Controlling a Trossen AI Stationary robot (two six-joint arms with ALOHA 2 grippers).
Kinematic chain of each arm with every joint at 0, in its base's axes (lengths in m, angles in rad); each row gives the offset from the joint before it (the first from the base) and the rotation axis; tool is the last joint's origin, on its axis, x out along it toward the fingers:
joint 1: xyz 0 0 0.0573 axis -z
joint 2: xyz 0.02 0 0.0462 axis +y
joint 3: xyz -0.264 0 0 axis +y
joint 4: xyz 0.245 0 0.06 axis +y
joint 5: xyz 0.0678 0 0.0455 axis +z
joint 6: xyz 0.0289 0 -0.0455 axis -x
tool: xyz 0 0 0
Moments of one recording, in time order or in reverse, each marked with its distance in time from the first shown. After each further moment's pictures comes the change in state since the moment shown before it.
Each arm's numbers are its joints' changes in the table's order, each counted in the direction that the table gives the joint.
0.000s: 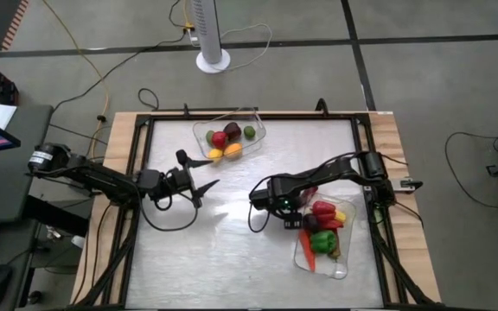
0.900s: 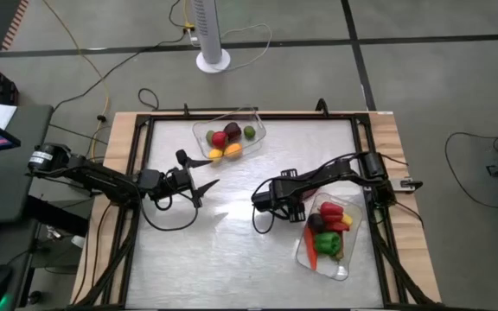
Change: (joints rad) left arm 0.000 0.000 0.000 0.002 0.005 0.010; right arm -0.002 0.000 0.050 -0.008 -0.276 0.087
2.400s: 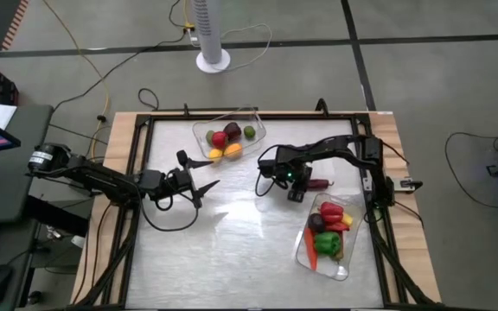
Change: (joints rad) left arm 0.000 0.000 0.000 0.035 0.001 0.003; right arm 0.300 -0.002 0.087 -0.001 0.174 -0.132
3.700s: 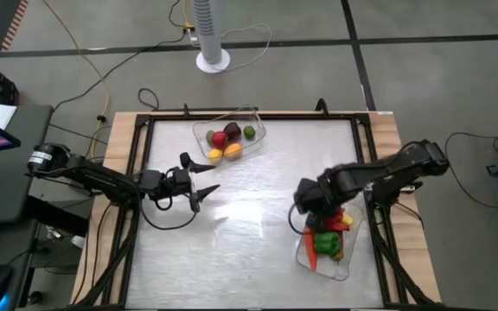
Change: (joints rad) left arm 0.000 -0.007 0.000 -0.003 -0.090 0.179; right arm -0.478 -0.530 -0.099 0.158 0.000 -0.536
